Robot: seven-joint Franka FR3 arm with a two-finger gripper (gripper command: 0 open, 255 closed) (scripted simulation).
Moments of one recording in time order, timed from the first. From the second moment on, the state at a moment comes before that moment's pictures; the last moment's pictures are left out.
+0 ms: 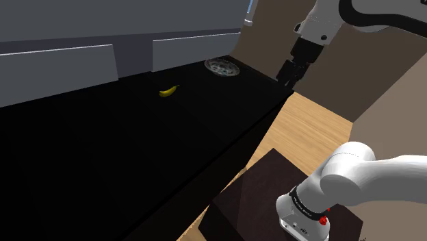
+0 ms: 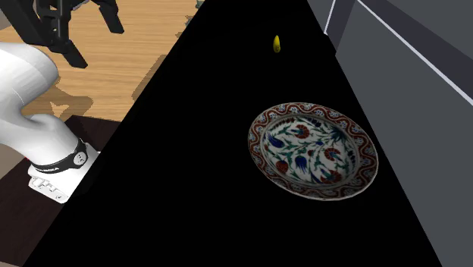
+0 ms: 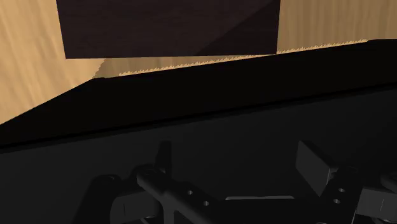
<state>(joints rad) 0.00 -0.81 -0.04 -2.35 0.09 1.52 -0.01</state>
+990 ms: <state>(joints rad) -0.10 -0.71 0.38 -2.35 0.32 1.79 0.73</state>
